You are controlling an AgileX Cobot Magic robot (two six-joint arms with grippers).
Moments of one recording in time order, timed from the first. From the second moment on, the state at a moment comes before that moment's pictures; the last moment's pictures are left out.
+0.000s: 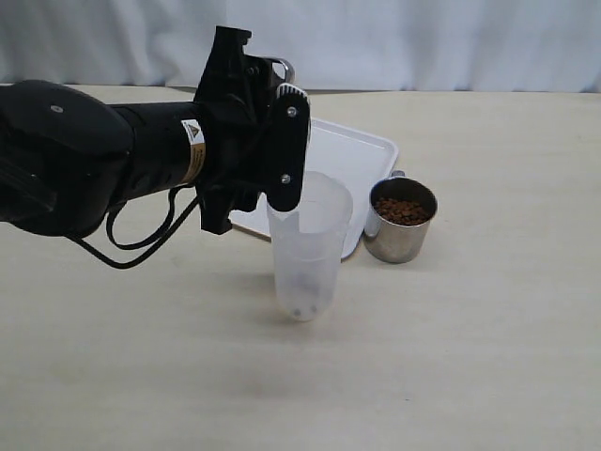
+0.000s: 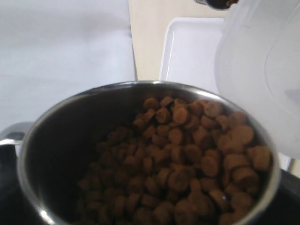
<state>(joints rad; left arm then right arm) -0.80 1.57 -0.91 1.74 0.27 -0.46 0.18 0.00 0.00 0.04 0.11 0.03</state>
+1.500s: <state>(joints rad) -0.80 1.57 -0.92 1.74 0.27 -0.26 0.18 0.00 0.00 0.04 0.11 0.03</state>
